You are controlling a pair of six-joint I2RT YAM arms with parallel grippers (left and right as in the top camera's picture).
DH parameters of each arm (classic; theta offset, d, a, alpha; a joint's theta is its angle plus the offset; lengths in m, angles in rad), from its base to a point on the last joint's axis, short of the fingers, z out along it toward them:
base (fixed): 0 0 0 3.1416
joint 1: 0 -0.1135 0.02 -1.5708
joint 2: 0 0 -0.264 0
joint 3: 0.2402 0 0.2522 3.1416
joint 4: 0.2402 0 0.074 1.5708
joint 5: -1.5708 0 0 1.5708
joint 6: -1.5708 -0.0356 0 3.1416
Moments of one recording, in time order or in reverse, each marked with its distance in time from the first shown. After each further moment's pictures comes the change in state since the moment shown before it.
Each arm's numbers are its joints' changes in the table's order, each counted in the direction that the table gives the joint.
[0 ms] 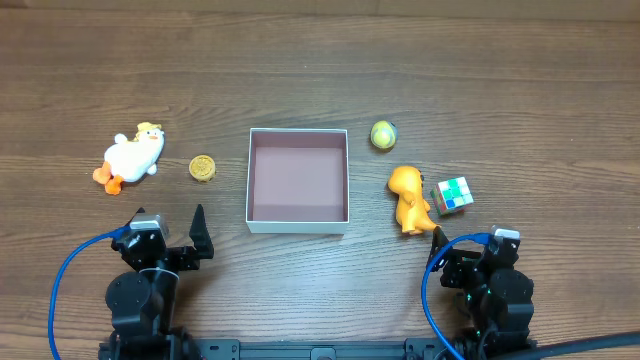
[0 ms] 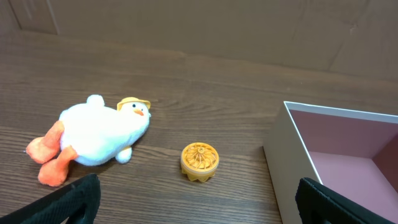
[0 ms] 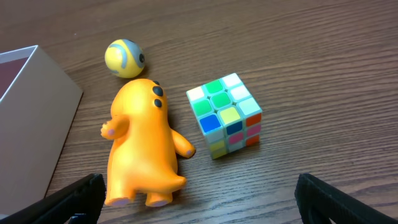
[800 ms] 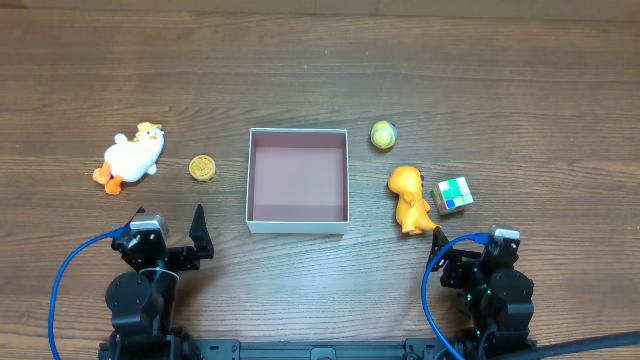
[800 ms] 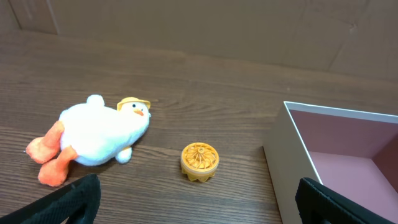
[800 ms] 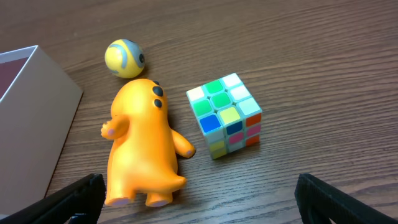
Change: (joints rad) left arm 0.000 0.000 0.000 0.000 0.000 0.000; right arm 0.000 0.000 0.000 0.000 0.000 0.000
